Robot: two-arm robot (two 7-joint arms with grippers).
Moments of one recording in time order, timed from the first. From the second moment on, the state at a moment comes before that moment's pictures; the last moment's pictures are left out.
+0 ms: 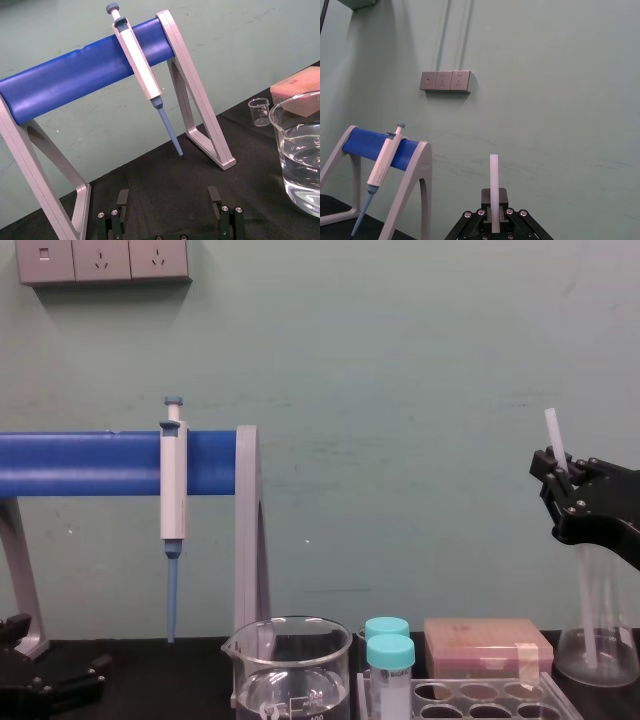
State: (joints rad) left arm -0.20 0.60 0.45 -1.41 -0.25 -0.12 0.03; right arm 0.33 0.21 -0.19 -1.18 0.19 -0.59 0.34
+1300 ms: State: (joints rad) left arm -0.20 0.60 0.45 -1.41 -0.25 -0.12 0.03; right arm 0.33 0.21 -0.19 -1.18 0.19 -0.59 0.34
